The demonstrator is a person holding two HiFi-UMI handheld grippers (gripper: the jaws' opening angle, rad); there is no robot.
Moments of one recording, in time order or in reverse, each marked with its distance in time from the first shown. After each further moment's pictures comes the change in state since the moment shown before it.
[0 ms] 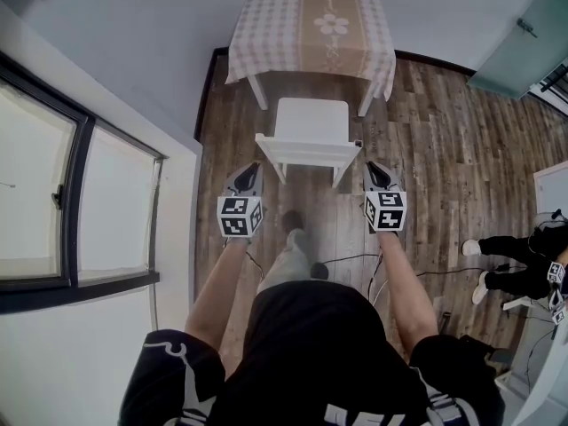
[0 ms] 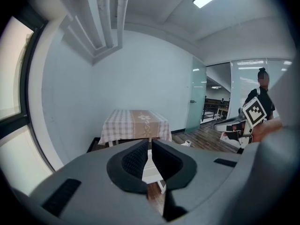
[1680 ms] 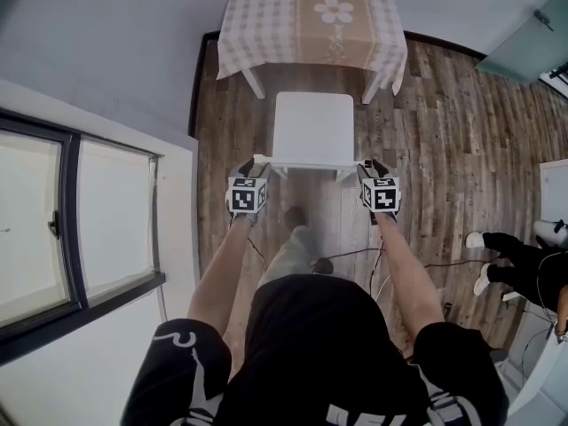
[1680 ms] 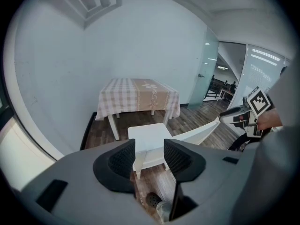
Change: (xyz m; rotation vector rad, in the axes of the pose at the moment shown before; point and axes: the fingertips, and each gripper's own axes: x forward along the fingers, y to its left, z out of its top) left arm 0.175 0.077 -0.080 -0.029 0.381 -0.019; right arm 0.166 -0.053 -0.082 0.057 0.347 0.008
